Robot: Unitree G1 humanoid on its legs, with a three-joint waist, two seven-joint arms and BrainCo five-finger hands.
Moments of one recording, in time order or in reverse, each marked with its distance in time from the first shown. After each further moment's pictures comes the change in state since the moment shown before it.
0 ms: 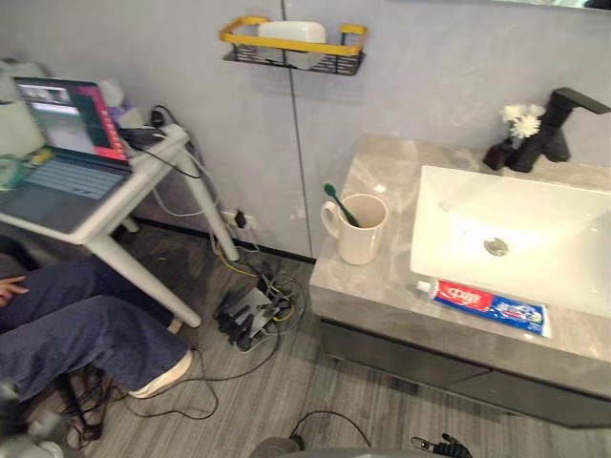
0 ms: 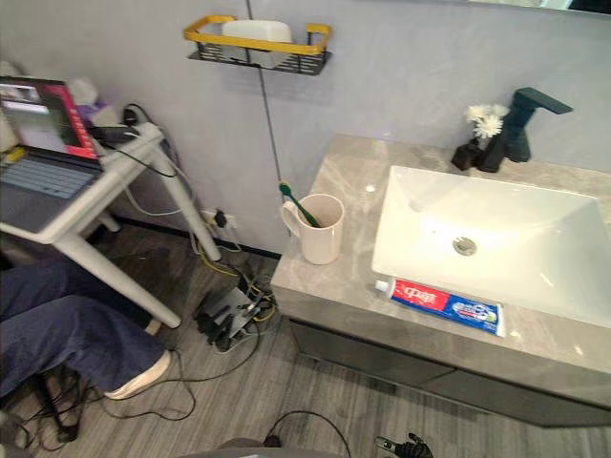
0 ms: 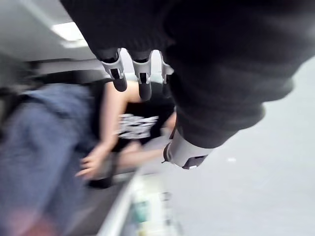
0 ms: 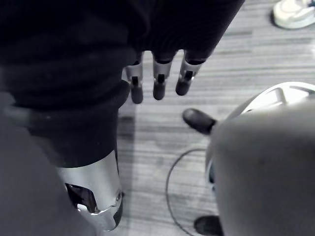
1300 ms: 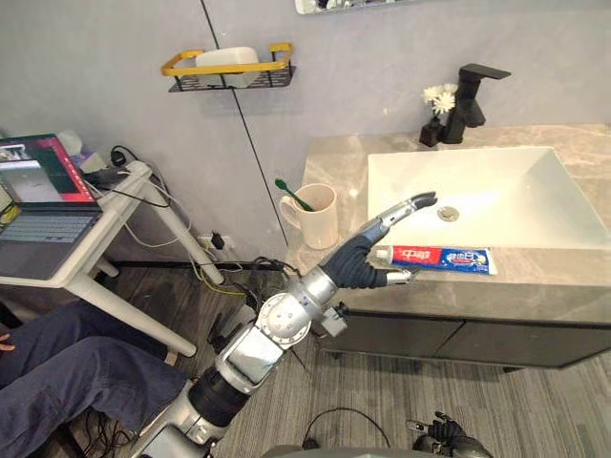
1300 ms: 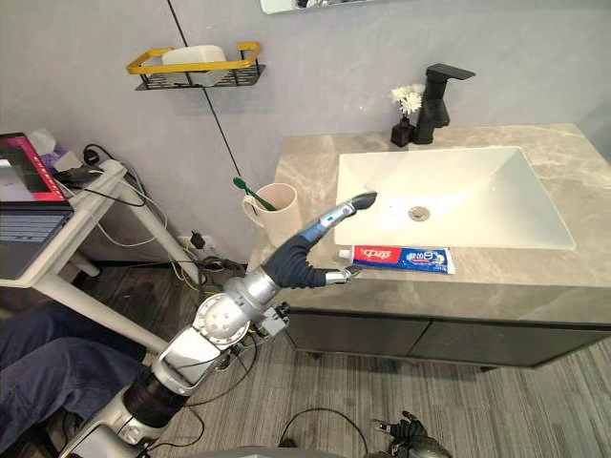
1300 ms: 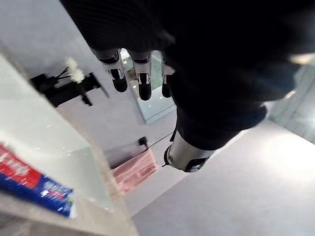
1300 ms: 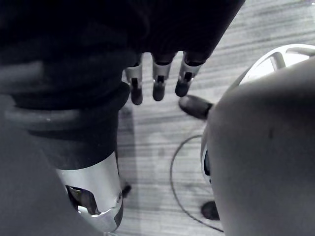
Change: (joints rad) left arm -0.548 0.122 -1.567 0.115 0.199 0.007 -0.459; right arm -0.054 -0.020 0.148 -0.021 0.042 0.019 0.003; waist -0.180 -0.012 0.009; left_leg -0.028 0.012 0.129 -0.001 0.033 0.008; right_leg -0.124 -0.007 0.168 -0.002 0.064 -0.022
